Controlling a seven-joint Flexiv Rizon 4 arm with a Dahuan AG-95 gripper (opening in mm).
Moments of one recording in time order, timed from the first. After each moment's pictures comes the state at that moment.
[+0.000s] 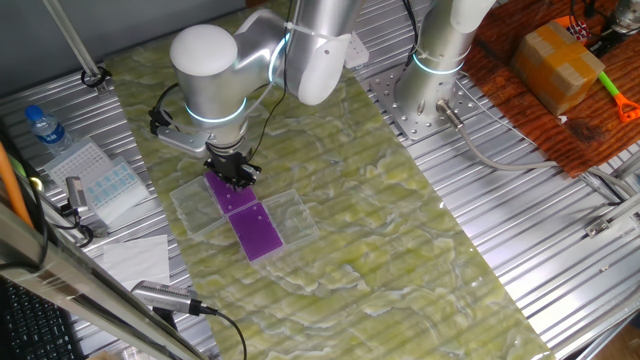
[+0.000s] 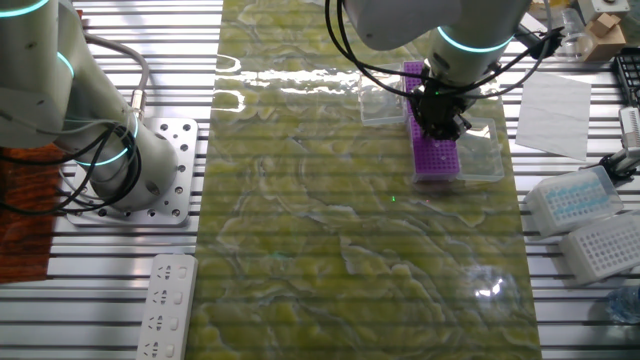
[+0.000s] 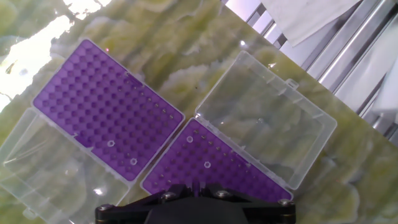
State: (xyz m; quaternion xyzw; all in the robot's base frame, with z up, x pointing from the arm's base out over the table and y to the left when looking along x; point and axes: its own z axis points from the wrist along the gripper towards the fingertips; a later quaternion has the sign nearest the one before) arm 0.562 0.051 0.053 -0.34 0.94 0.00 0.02
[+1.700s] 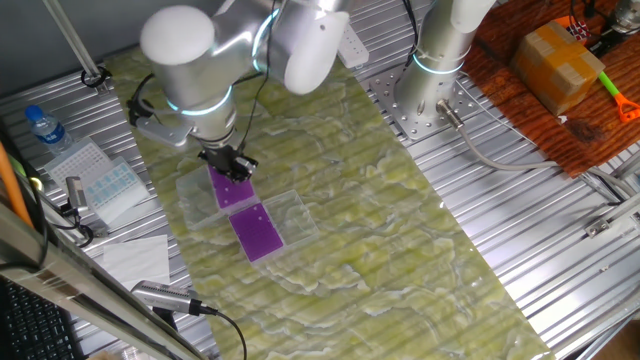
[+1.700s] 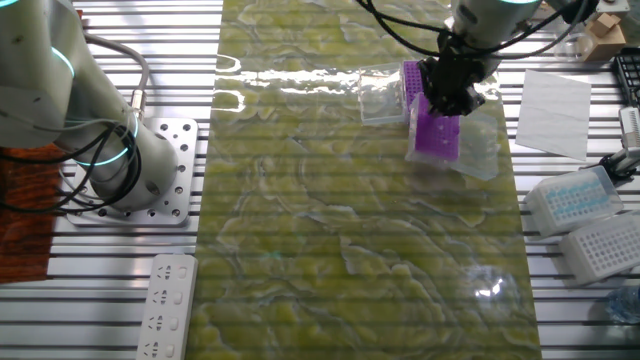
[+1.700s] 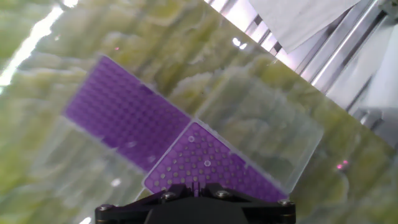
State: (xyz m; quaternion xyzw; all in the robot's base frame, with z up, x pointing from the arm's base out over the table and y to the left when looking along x) arm 0.566 0.067 0.113 -0.30 0.95 0.01 -0.03
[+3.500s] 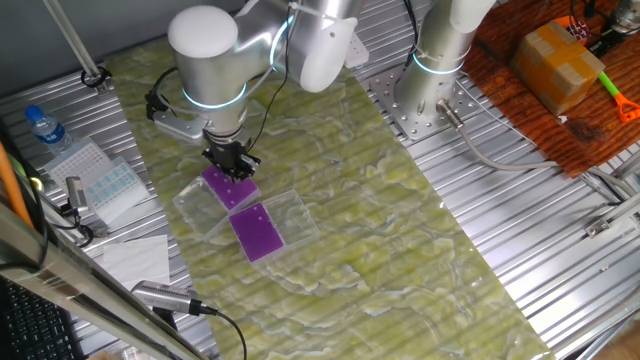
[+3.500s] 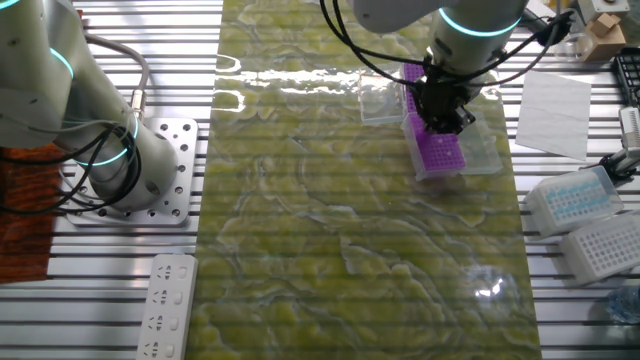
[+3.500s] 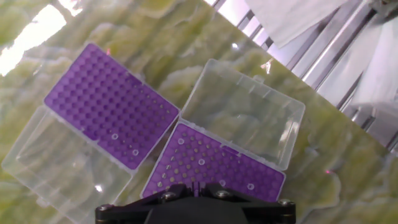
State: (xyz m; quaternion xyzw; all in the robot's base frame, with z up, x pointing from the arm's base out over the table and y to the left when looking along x) arm 0.559 0.047 0.082 -0.33 0.94 0.00 0.02
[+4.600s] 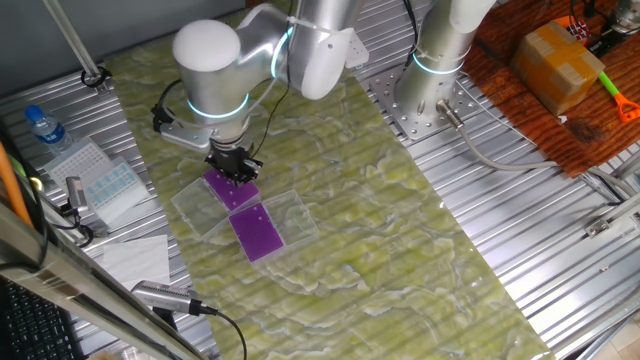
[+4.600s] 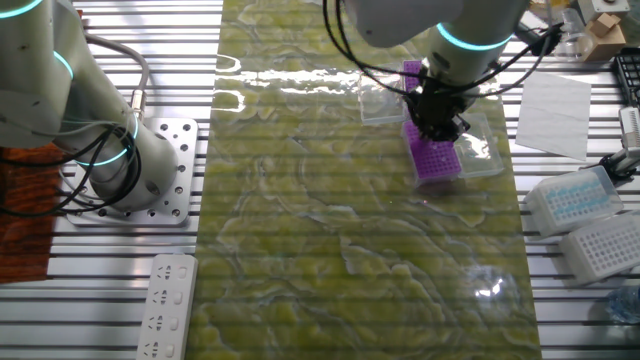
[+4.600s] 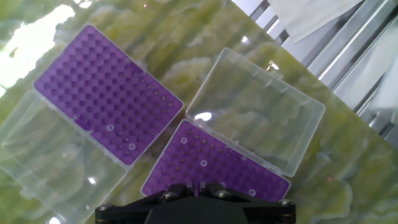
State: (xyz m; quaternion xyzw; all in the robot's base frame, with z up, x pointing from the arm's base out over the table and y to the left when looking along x) arm 0.553 0.042 0.056 -0.37 0.93 -0.01 0.02
